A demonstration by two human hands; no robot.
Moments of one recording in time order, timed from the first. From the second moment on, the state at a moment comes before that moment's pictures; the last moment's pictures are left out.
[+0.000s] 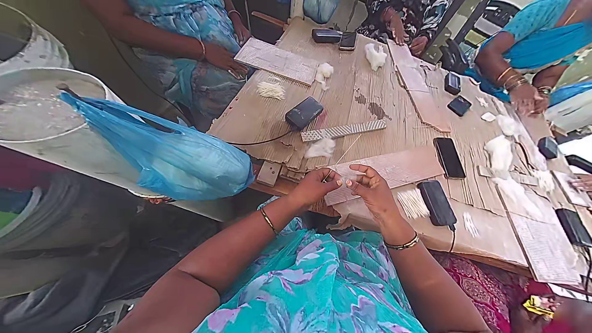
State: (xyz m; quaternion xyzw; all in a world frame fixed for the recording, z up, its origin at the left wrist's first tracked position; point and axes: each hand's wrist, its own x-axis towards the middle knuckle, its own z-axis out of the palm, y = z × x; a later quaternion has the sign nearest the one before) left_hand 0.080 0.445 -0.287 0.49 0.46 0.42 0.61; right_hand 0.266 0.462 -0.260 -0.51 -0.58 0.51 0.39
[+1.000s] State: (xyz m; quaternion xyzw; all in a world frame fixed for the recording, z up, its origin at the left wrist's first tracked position) left_hand 0.062 0.449 -0.304 0.58 0.65 0.19 0.45; right_hand 0.245 0.472 -0.321 -0.63 -0.70 0.21 0.24
